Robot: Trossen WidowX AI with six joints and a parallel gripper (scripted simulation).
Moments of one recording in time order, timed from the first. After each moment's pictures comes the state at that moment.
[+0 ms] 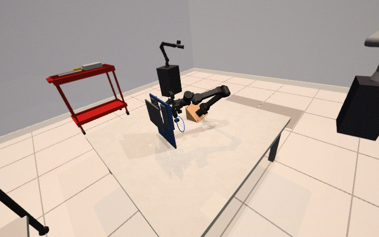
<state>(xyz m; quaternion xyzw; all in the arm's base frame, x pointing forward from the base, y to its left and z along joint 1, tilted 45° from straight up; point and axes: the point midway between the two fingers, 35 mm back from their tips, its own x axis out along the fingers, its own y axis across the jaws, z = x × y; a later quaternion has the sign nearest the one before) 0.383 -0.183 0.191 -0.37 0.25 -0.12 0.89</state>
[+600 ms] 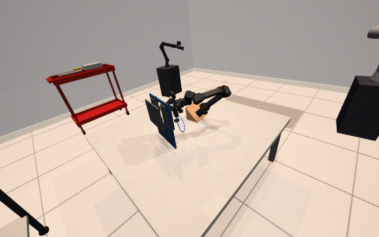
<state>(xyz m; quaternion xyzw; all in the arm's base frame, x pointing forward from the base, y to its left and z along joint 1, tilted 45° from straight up) 0.374 -0.180 0.193 -0.37 0.25 -0.12 0.89</state>
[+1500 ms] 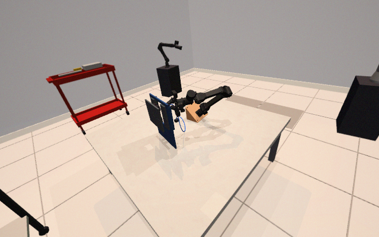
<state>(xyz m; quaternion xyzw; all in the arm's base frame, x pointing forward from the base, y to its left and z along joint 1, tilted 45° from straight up) 0.361 -0.176 0.196 -0.37 0.25 -0.12 0.89</state>
